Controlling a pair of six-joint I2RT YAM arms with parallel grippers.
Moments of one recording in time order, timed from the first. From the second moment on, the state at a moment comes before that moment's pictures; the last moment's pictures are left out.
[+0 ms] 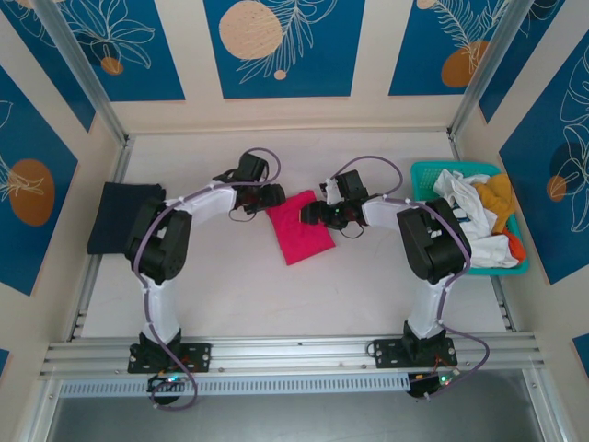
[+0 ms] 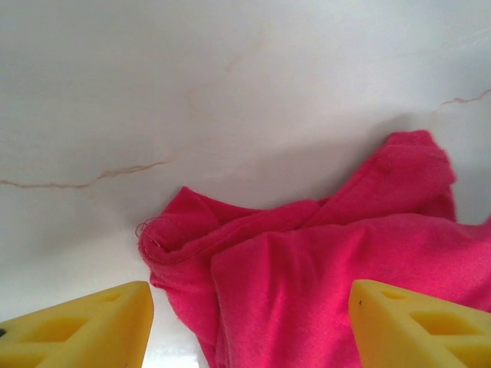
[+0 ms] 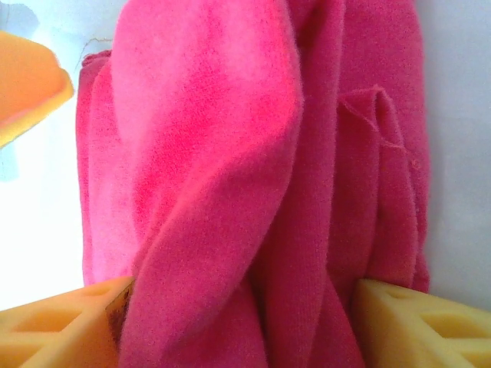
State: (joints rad) left arm -0.47 2.00 1.40 -0.39 0.13 -0.65; right arm 0.39 1.90 1.07 -0.13 -0.53 0.45
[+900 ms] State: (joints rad) left arm -0.38 2.08 1.40 -0.31 0.31 -0.68; right arm 0.46 1.91 1.06 -0.06 -0.55 0.58
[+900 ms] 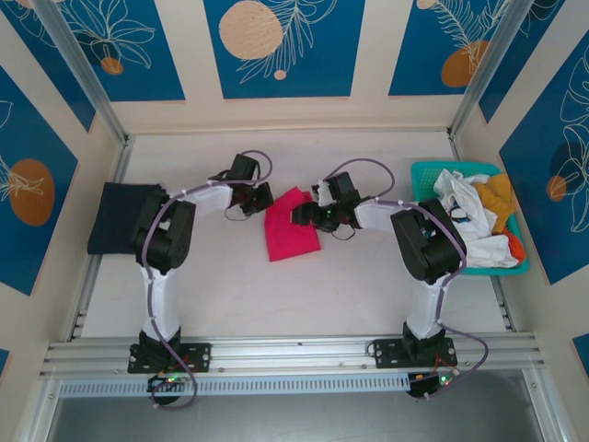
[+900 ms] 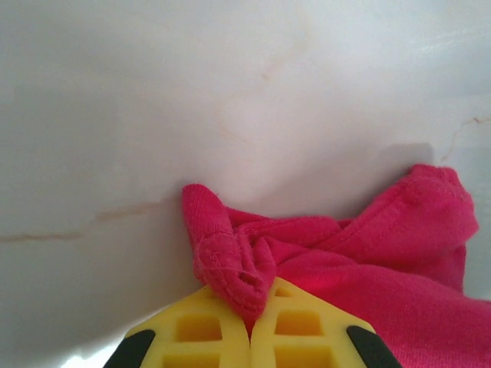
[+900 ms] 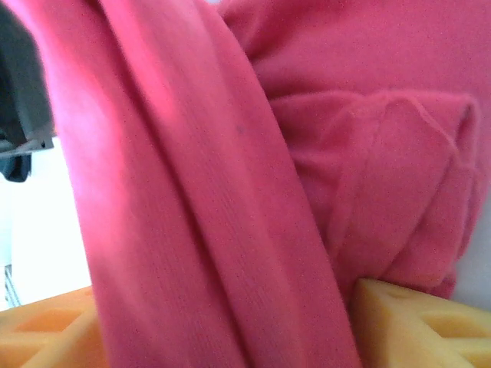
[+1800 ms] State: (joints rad) left arm -0.35 1.80 1.11 -0.29 0.23 -0.64; right arm 0.45 2.09 1.42 -0.26 -0.31 0.56
